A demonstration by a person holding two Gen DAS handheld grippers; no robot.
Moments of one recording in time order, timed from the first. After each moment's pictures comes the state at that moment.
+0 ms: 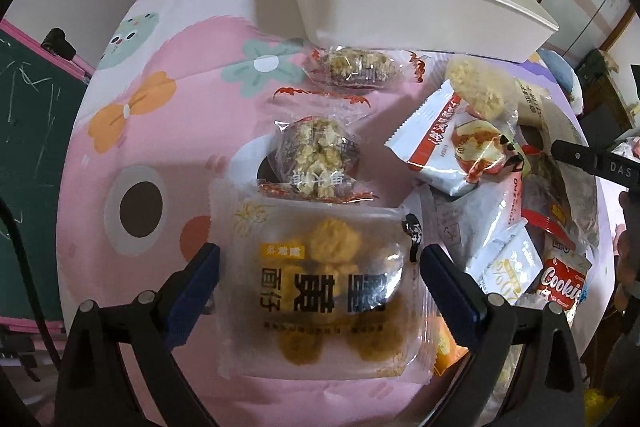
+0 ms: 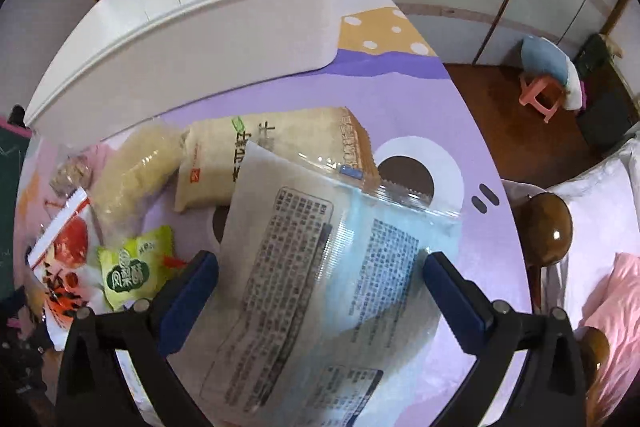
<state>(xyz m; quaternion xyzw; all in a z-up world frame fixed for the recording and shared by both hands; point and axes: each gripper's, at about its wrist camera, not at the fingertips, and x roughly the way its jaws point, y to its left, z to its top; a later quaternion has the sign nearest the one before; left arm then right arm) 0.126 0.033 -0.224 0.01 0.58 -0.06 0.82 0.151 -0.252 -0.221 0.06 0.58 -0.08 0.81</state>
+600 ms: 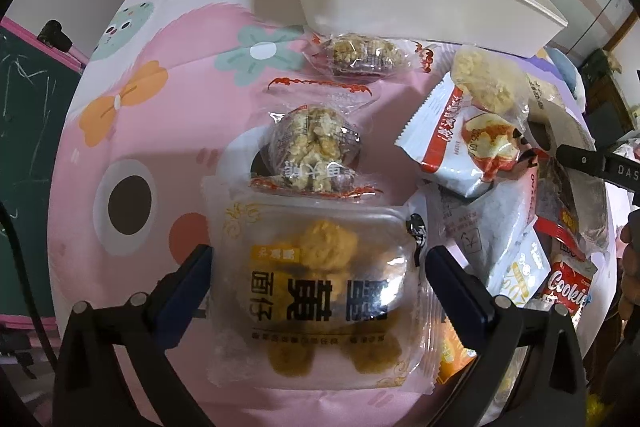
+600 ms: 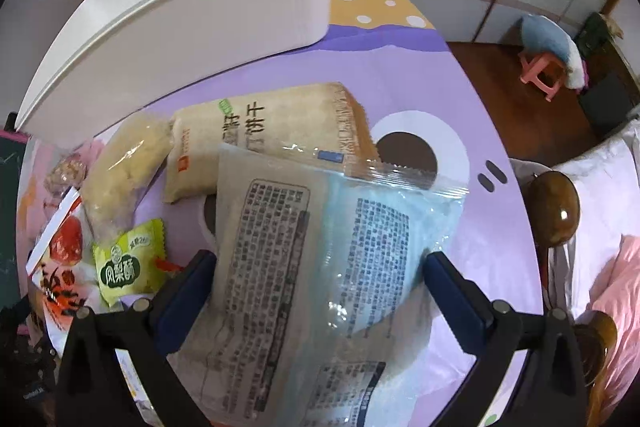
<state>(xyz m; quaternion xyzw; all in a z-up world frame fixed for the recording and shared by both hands) 0.133 0.033 -0.233 0.00 0.59 -0.07 0.81 0.156 -0.262 -0.235 0.08 0.59 -0.08 0.80</state>
